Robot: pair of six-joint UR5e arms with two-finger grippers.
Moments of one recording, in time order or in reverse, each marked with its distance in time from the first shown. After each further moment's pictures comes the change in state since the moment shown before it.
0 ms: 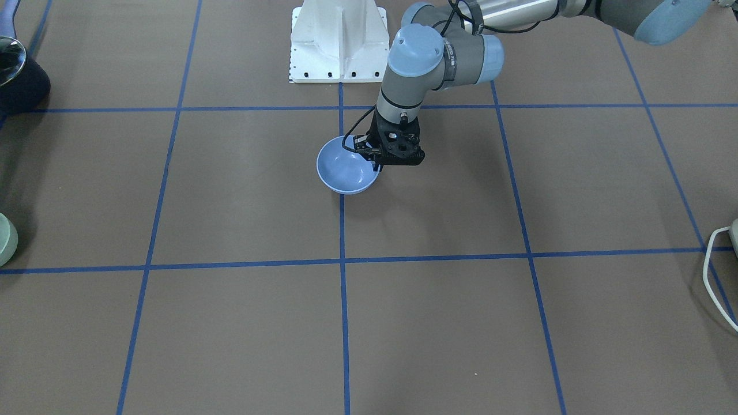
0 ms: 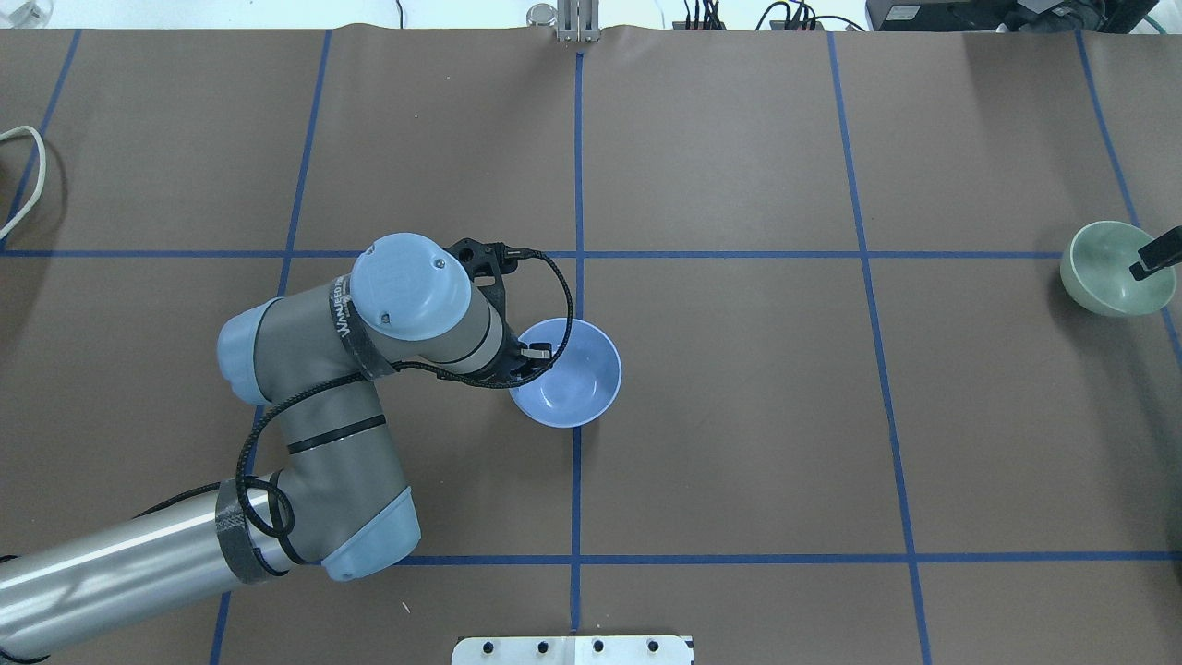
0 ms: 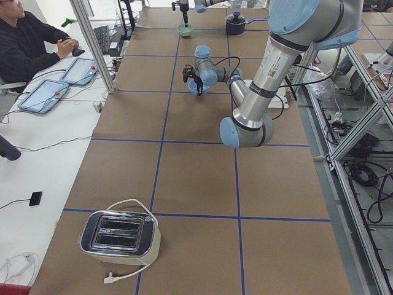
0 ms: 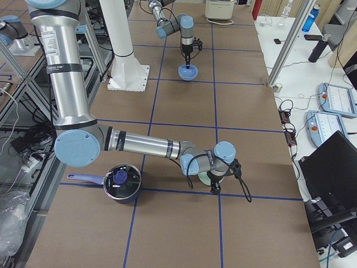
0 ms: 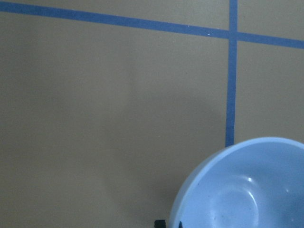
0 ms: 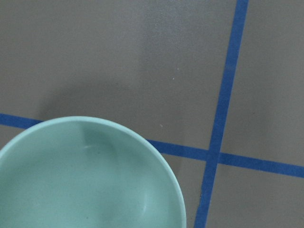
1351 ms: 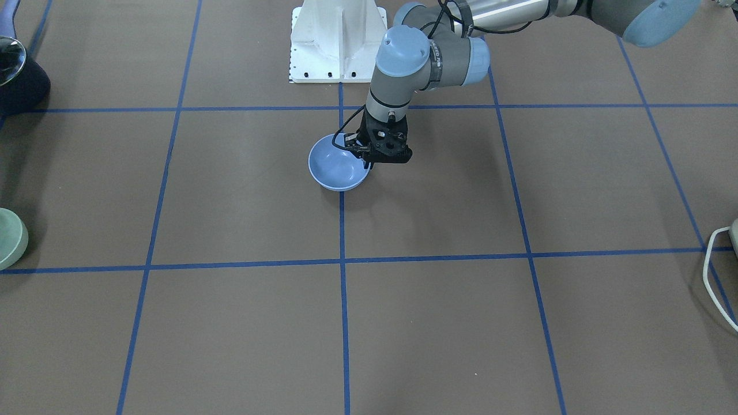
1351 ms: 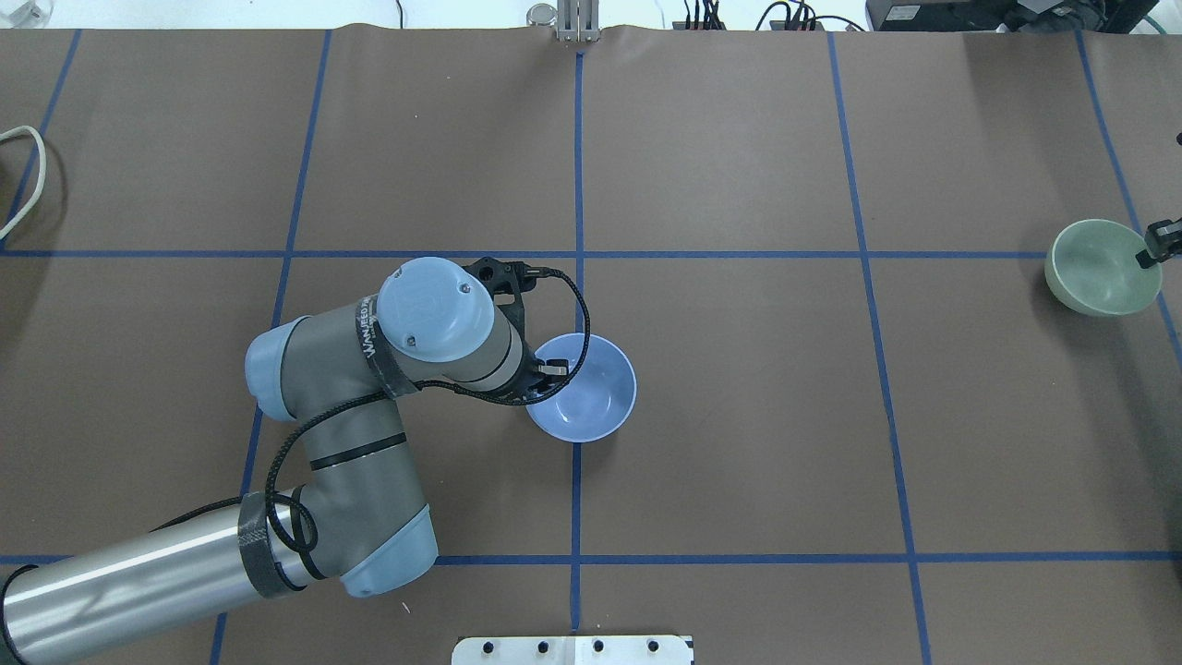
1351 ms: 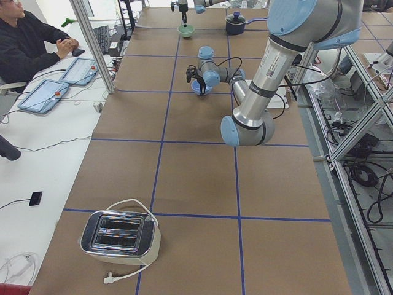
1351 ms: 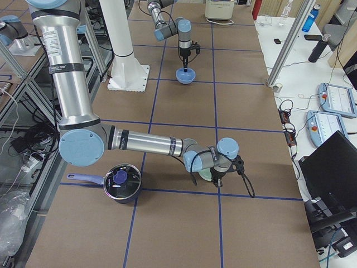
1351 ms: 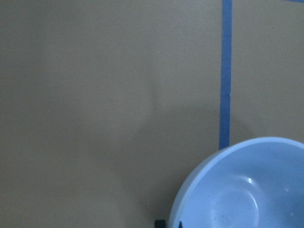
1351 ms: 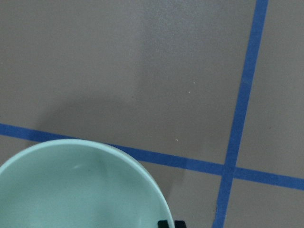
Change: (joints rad) left arm 0.027 -0.020 0.031 -0.019 0.015 -0.009; right arm -0.005 0.029 0.003 -0.004 0.003 0.035
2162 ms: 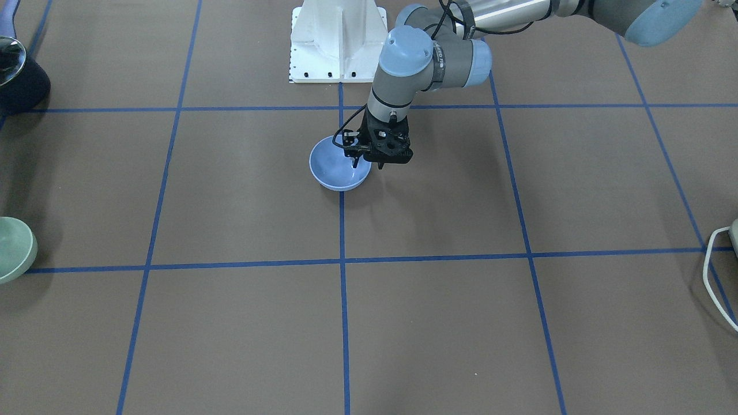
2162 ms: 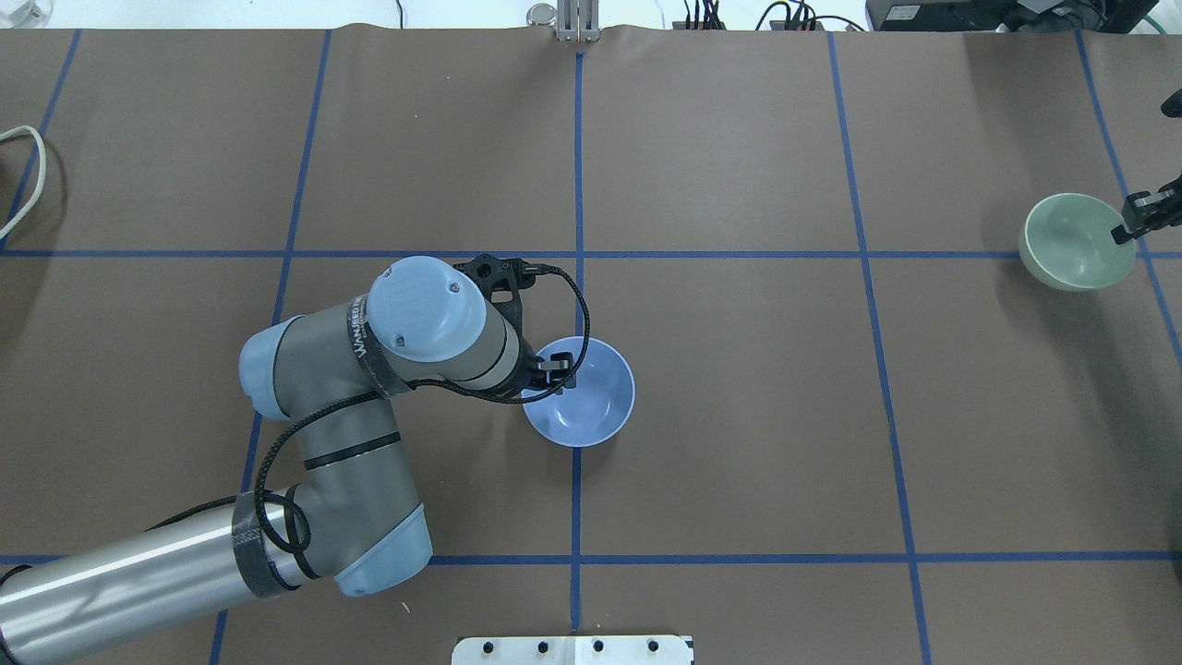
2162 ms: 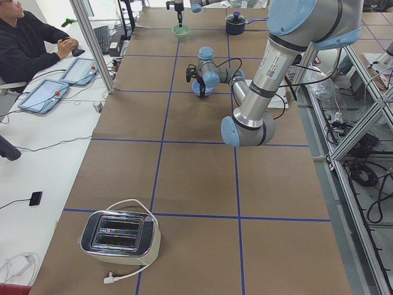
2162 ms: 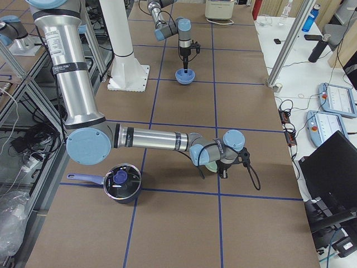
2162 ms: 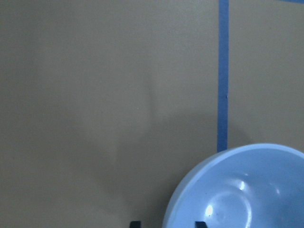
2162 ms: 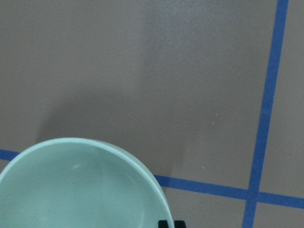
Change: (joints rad) left arm -0.006 0.014 -0.024 -0.033 0.000 0.006; right arm 0.001 0.050 0.016 -0.008 0.066 0.080
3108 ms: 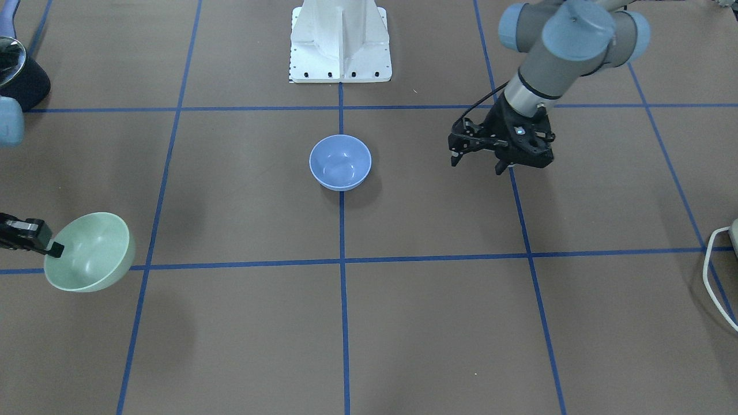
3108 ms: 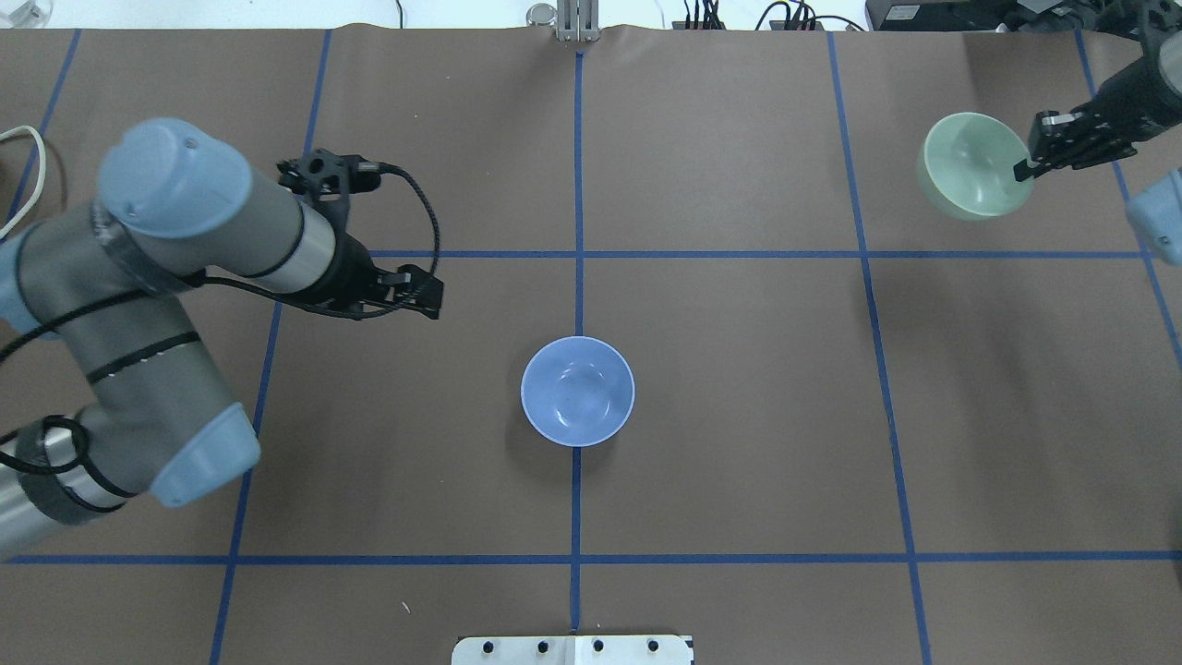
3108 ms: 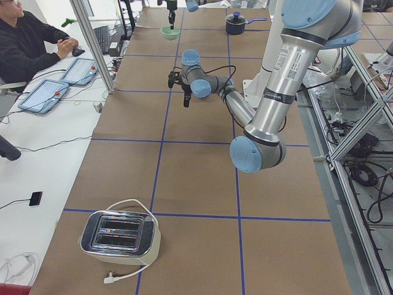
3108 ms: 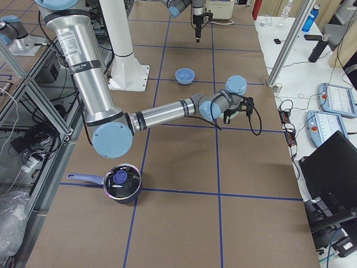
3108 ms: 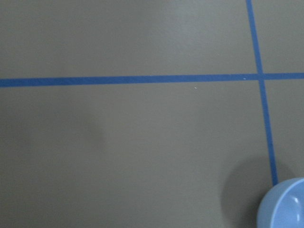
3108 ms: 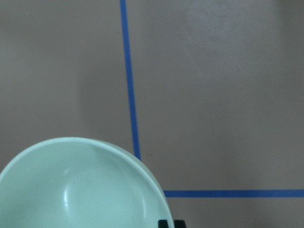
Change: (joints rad) left arm -0.377 0.348 -0.251 -0.016 -0.285 0.400; right arm -0.154 0.112 0.315 -0.003 0.047 0.661
